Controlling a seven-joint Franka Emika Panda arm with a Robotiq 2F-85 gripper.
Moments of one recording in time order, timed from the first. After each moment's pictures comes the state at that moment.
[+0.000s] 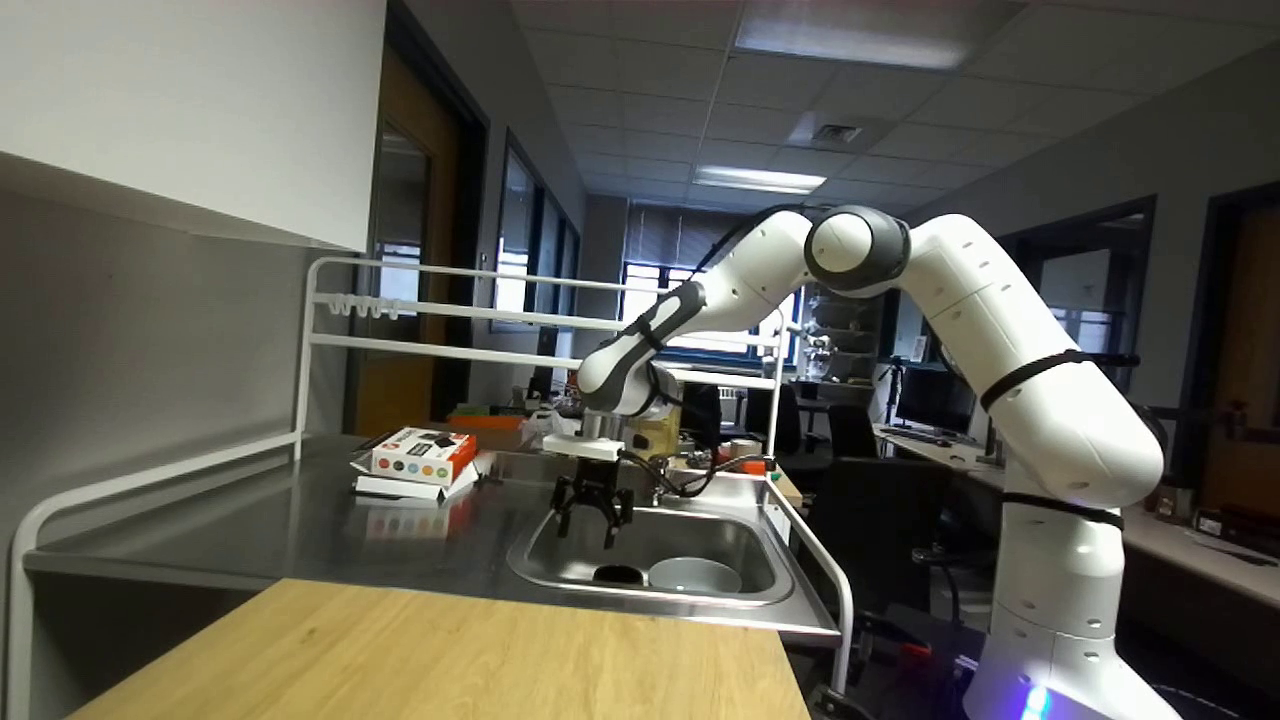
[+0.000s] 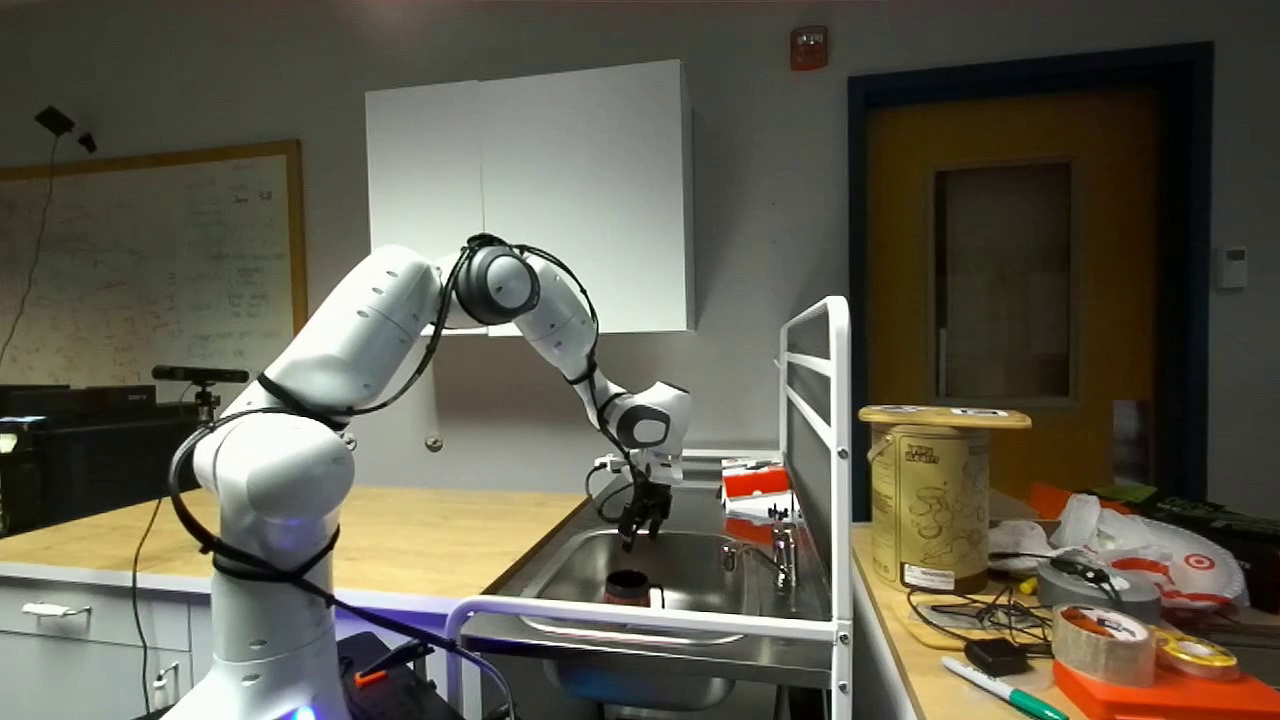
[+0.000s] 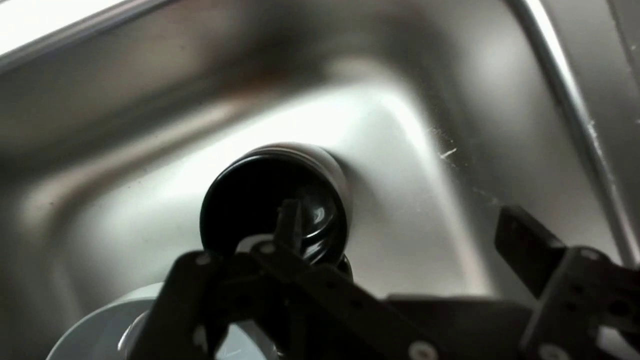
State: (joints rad) arm 0.06 0.62 -0.07 -1.77 0.35 2.29 1.18
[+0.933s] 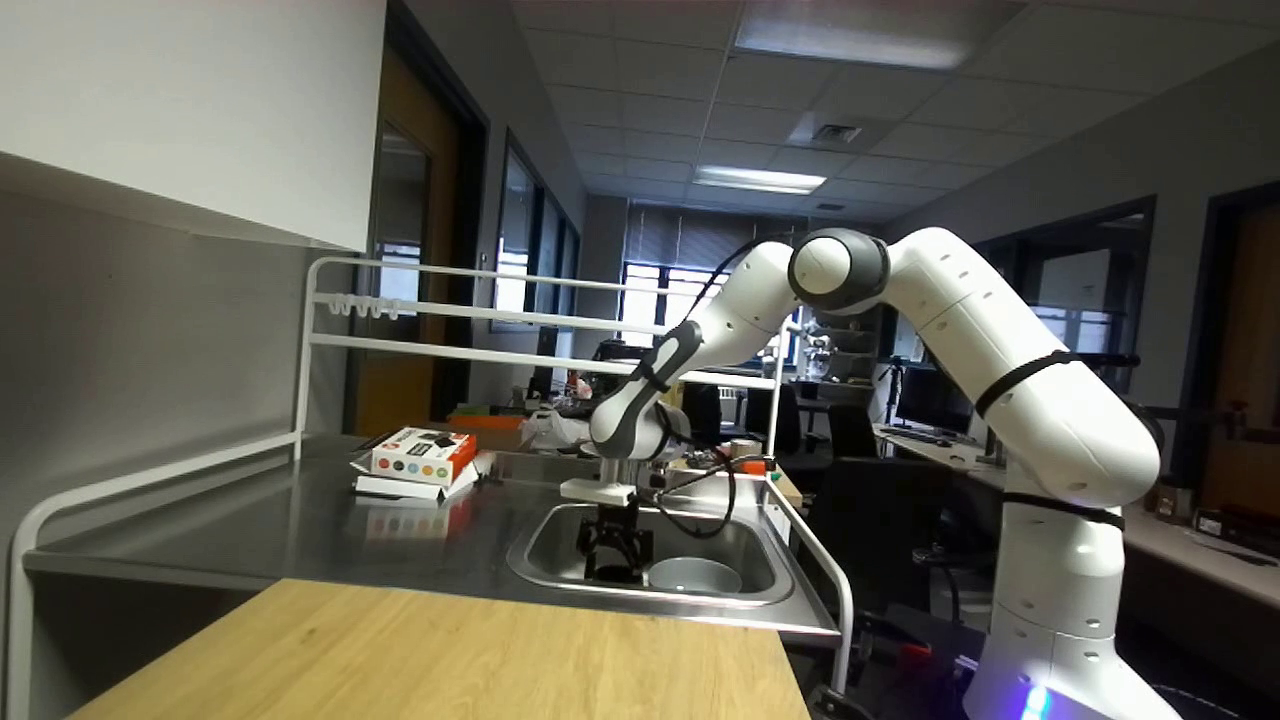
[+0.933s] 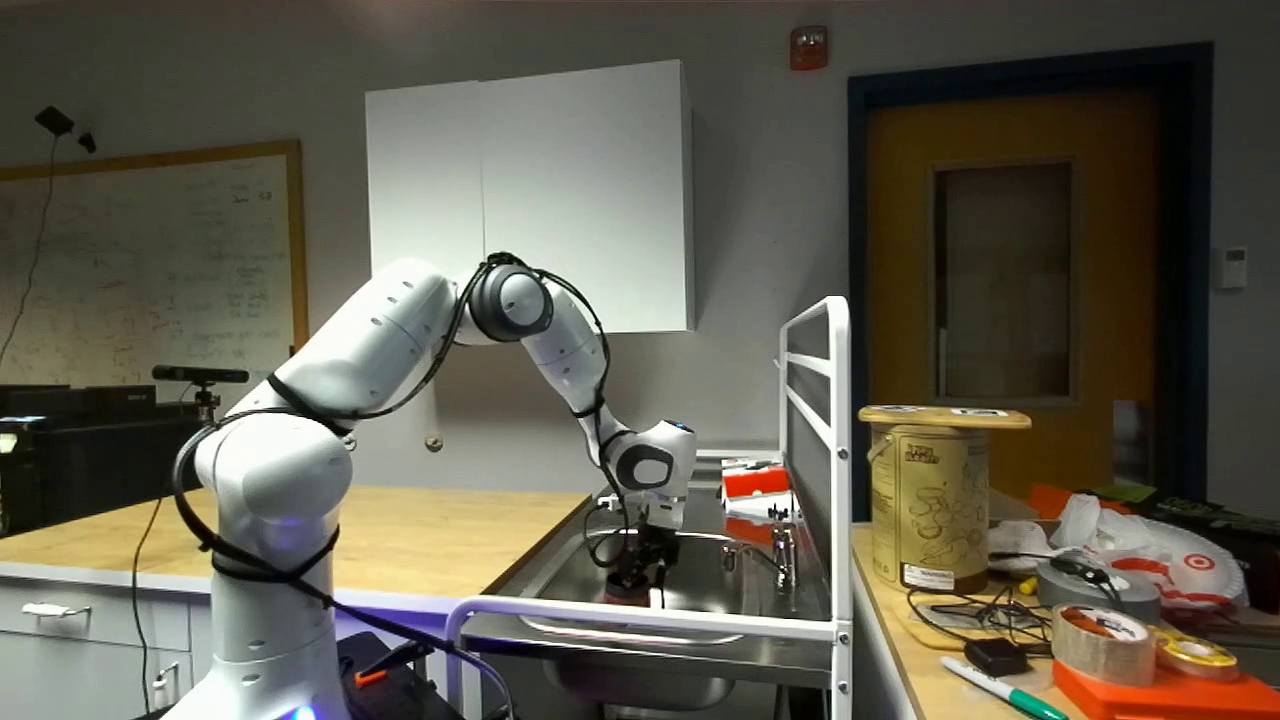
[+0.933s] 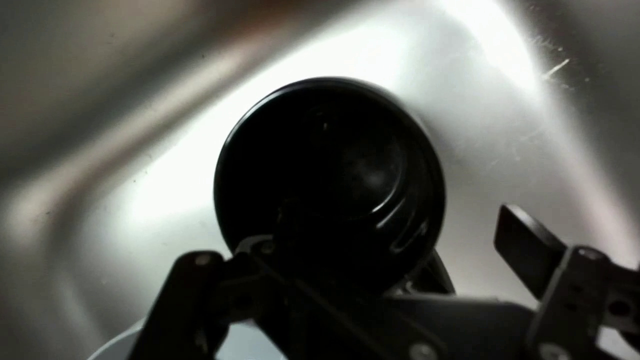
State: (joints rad) arm 0.04 0.71 -0.08 -1.84 0.35 2.40 1.26
